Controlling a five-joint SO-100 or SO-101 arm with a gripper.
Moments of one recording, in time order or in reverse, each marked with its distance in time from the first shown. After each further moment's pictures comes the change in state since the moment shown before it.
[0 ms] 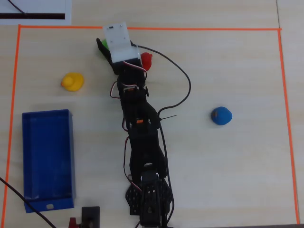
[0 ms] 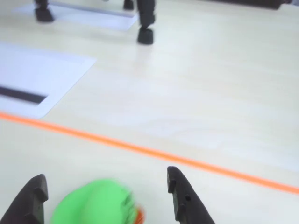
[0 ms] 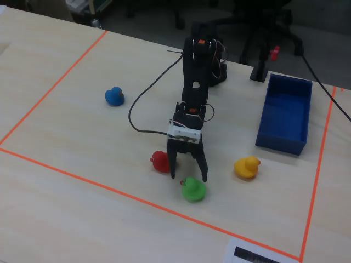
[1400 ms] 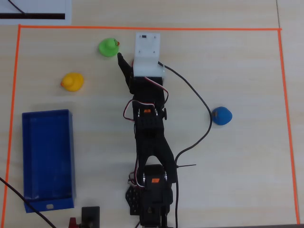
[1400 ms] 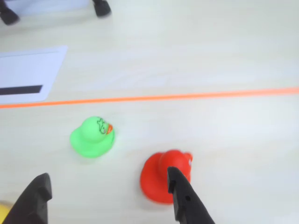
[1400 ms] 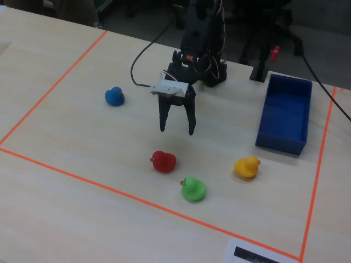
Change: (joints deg) arm 6.9 51.9 36.7 27.8 10.1
